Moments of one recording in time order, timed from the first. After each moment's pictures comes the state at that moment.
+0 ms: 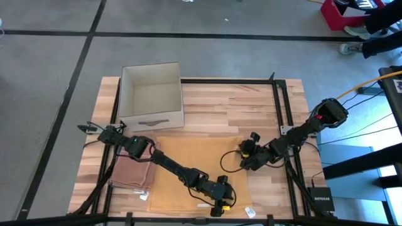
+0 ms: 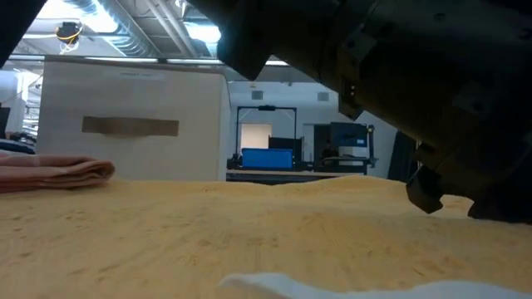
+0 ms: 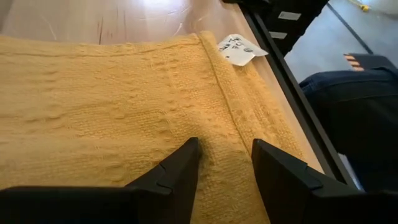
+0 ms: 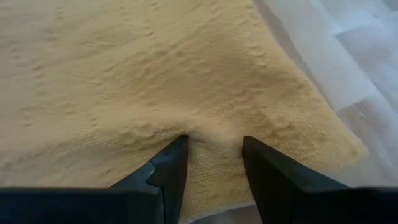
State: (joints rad) left arm -0.45 2.53 1.84 0.11 -0.03 -0.33; right arm 0.54 1.47 0.41 -0.09 0.58 0.78
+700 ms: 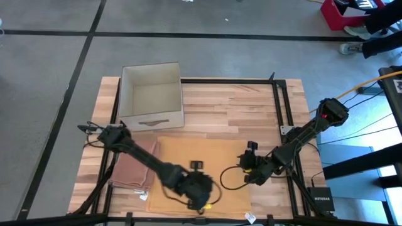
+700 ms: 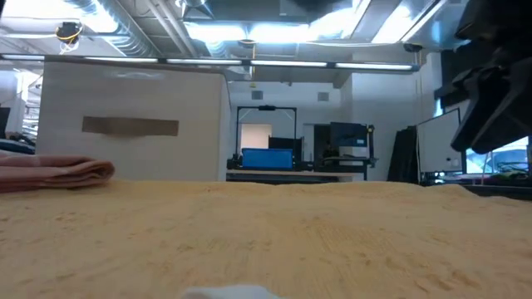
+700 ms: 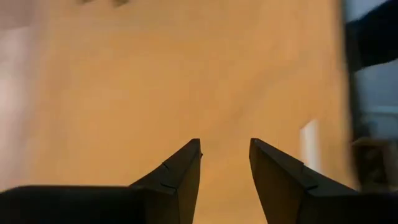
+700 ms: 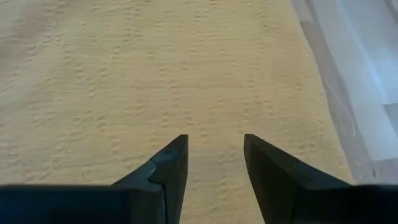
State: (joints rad) left arm -0.54 2.18 2.02 -0.93 -0.33 -0.39; right arm 0.71 1.42 0.69 -0.40 0.56 0.67
